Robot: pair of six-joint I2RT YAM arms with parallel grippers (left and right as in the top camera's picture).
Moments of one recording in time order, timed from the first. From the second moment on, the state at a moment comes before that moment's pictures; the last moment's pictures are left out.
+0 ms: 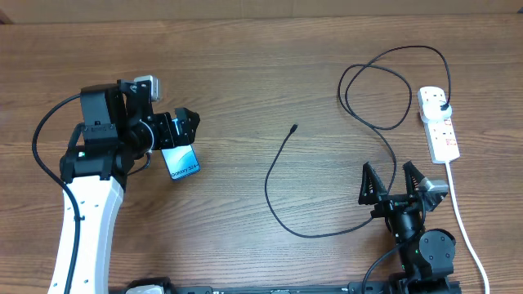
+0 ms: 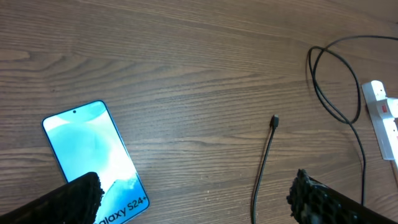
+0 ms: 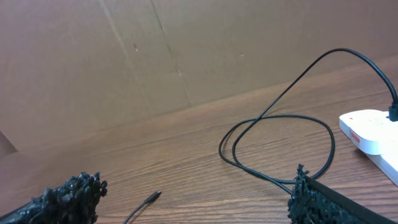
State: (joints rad) left arm 0.08 1.28 1.08 -0.67 0.43 -0.15; right arm 0.12 0.01 0.02 -0.03 -0.02 0.33
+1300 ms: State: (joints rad) left arm 0.01 2.00 1.40 -0.98 0.09 -0.39; right arm 0.12 0.01 0.02 -0.03 -0.02 0.33
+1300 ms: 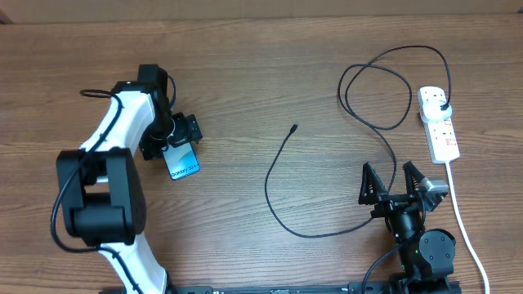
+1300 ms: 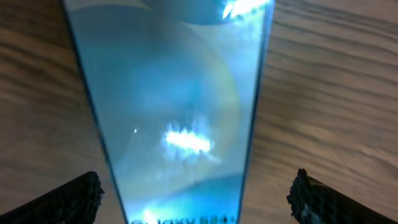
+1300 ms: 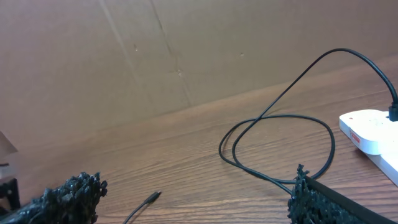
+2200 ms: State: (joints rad) left arm 0.01 2.04 1.38 -0.86 0.01 -0.39; right arm 0.12 0.01 0.02 -0.03 -0.02 0.33
